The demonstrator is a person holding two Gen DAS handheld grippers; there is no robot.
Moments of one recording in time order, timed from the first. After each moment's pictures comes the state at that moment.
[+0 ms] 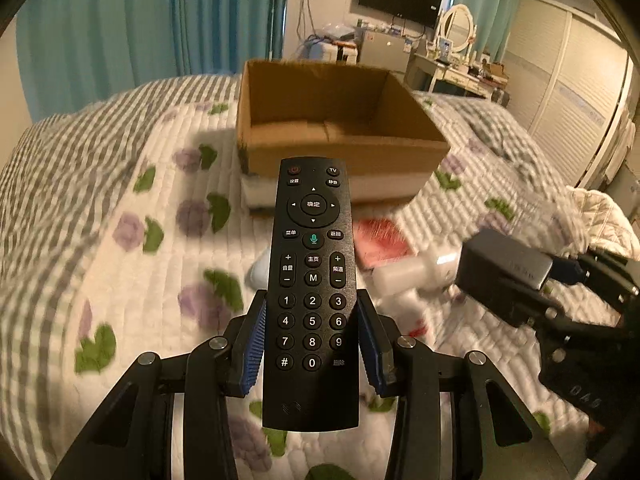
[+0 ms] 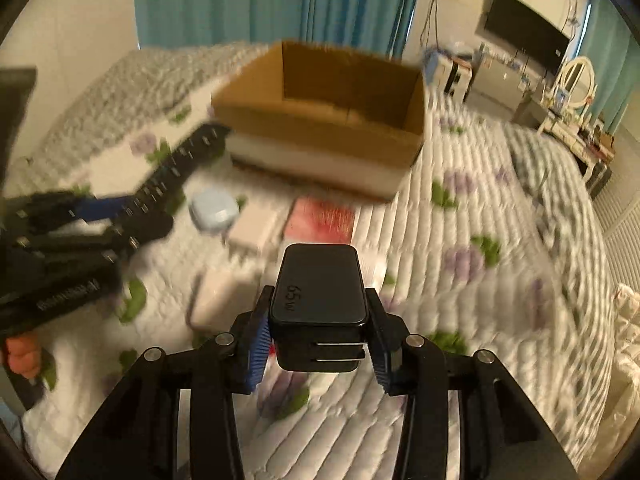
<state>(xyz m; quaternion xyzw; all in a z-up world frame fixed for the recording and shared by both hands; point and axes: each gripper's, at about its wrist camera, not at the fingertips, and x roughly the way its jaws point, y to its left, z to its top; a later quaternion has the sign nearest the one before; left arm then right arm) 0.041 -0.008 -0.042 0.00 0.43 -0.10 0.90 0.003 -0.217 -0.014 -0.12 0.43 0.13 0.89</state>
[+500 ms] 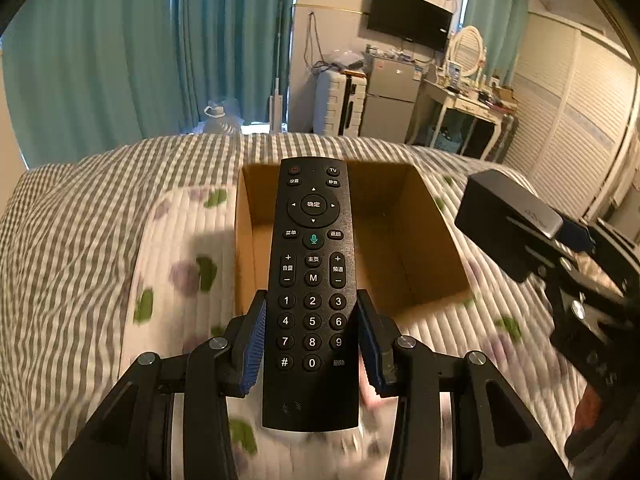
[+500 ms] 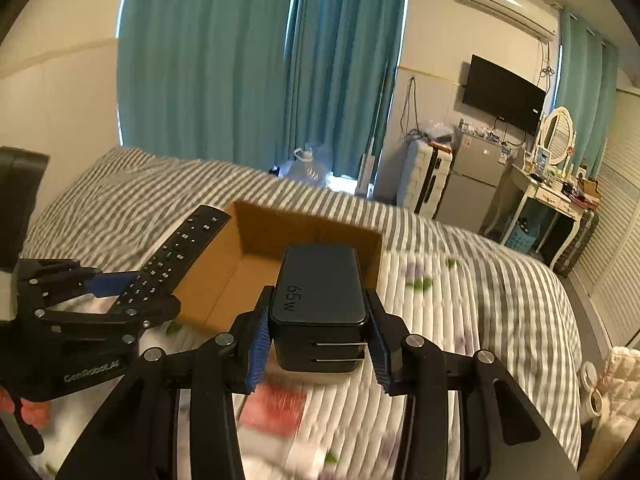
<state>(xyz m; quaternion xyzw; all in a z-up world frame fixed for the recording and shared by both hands) 0.168 -0.020 0.025 -0.01 0.40 -0.08 0.91 0.120 -0.217 0.077 -0.10 0.29 0.13 0.94</state>
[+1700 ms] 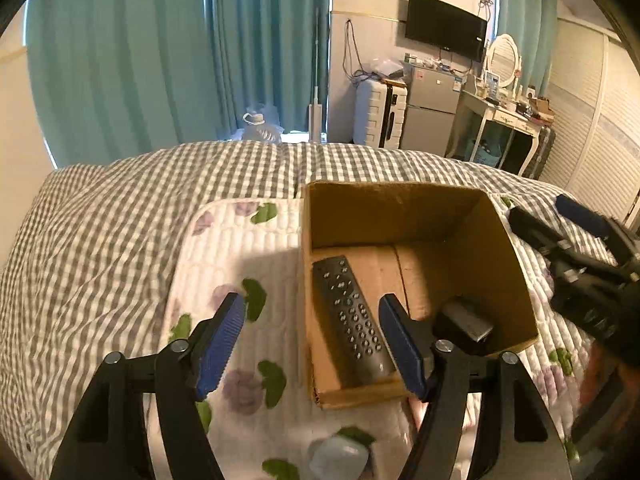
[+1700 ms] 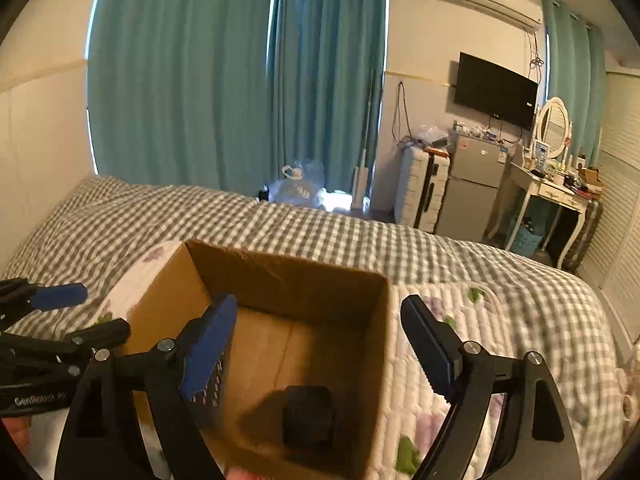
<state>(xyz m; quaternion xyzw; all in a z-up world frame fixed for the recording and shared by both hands) 0.186 0.012 0.009 0.00 0.39 -0.01 0.92 0.204 -0.222 0.046 -0.07 0.27 0.11 0.95</state>
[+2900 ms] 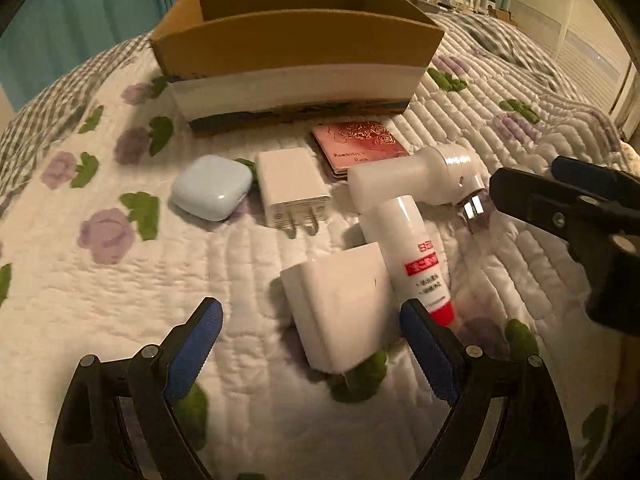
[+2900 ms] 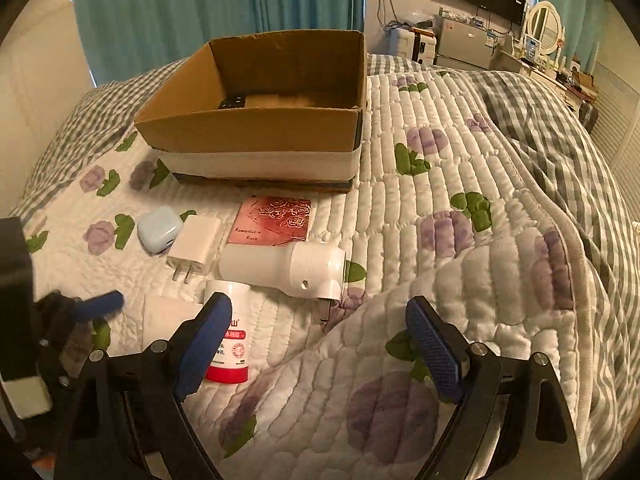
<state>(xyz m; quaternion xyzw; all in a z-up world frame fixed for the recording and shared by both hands) 0.039 -0.066 -0.131 0.05 0.51 -0.08 0.86 0.033 -0.264 -0.055 -0.04 0.46 0.09 0.88</state>
